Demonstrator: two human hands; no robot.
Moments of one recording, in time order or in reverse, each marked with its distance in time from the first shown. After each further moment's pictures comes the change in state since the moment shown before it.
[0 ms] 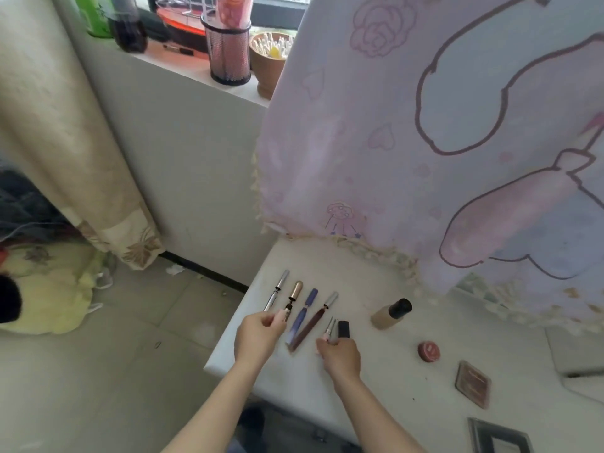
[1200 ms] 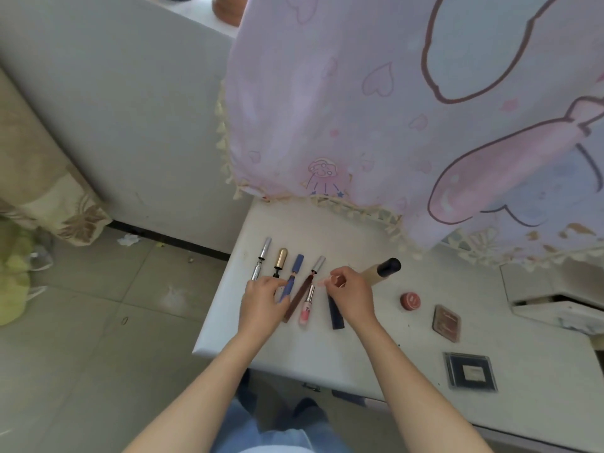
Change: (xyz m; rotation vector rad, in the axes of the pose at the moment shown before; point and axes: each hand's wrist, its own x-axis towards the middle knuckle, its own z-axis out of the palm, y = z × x) left_hand 0.028 -0.010 0.012 0.364 -0.238 0.340; right_hand 0.016 -0.029 -0.024 -0.246 0.190 -0.280
